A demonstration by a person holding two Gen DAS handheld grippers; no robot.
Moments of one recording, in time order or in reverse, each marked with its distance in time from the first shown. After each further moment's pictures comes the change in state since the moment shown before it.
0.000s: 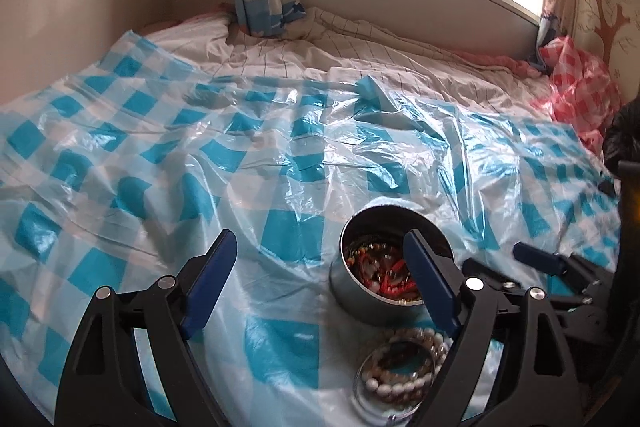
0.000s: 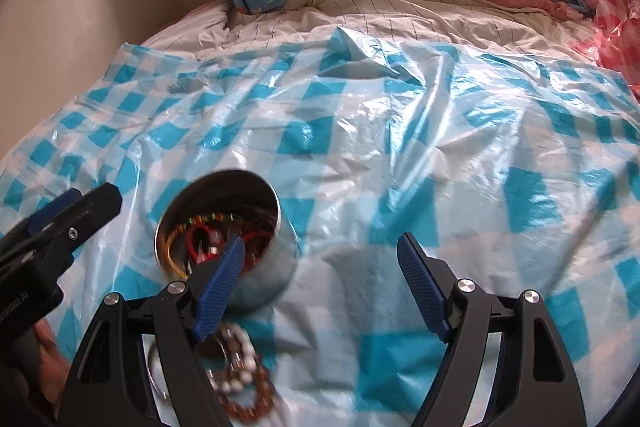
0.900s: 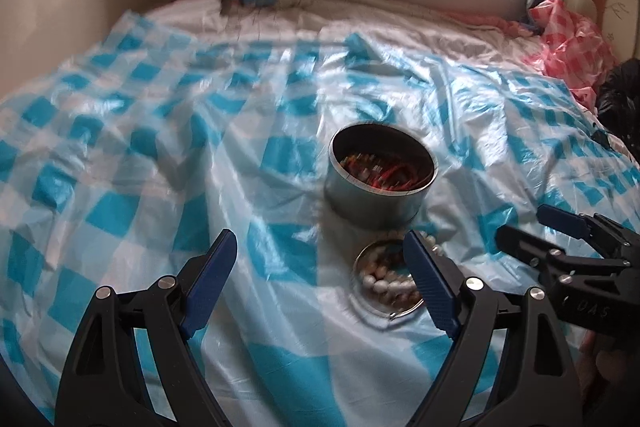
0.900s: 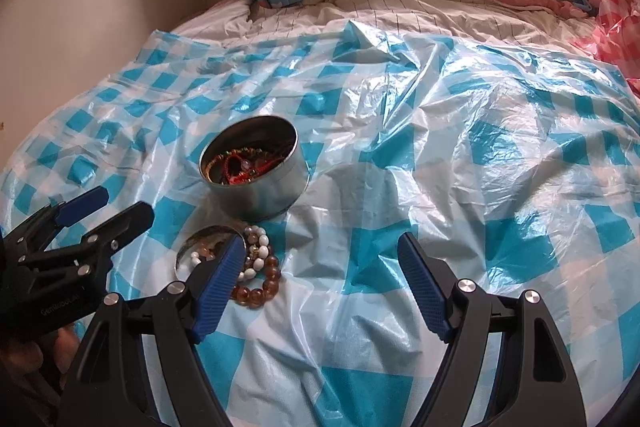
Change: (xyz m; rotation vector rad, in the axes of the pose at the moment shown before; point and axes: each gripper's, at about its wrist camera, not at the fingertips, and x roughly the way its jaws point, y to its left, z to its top) left arm -0.030 -0.002 -0.048 0.035 0.138 -0.003; right arm -0.059 -0.008 -0.050 -0.031 0.019 0.053
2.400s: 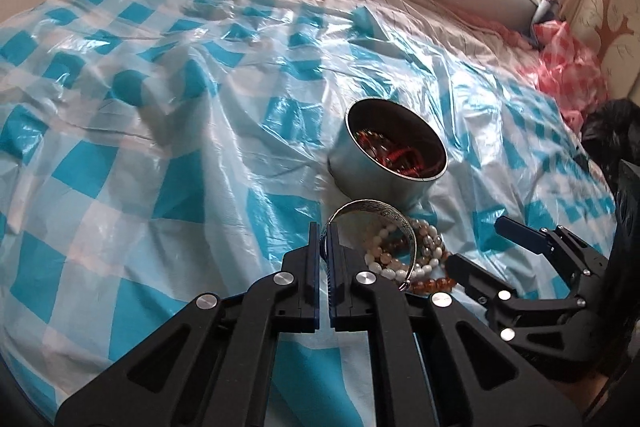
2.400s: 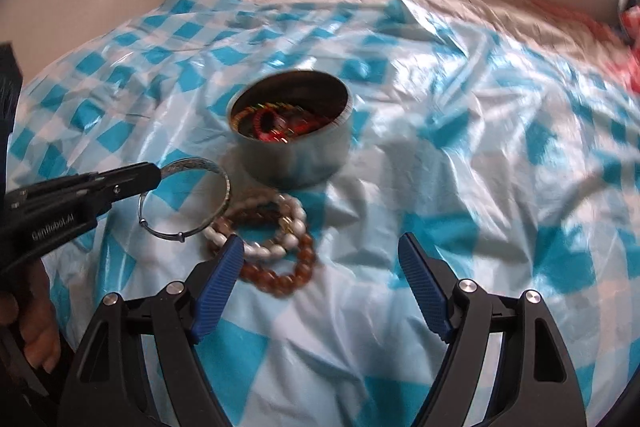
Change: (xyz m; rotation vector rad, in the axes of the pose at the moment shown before) left arm 0.021 0.030 0.000 -0.128 0.101 -0.128; right arm 0.029 0.038 -0.006 -0.161 0.078 0.021
